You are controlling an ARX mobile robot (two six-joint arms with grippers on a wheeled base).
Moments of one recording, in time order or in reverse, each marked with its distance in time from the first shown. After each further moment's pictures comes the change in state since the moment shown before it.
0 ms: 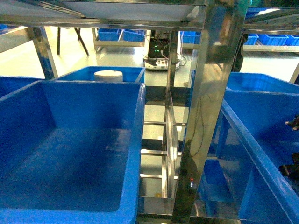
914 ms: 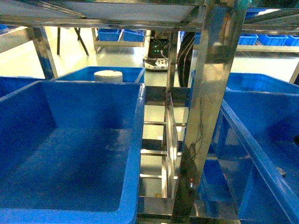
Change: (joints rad) left arm 0.000 0.000 0.000 0.001 0.000 0.000; right arm -0.030 -0.246 -0.273 0.467 -0.003 0.008
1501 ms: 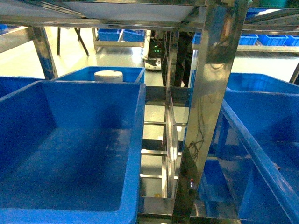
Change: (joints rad) left arm 0.000 0.000 0.000 0.000 0.000 0.000; right arm -0.025 -0.554 -0.440 0.167 -0.102 -0.018
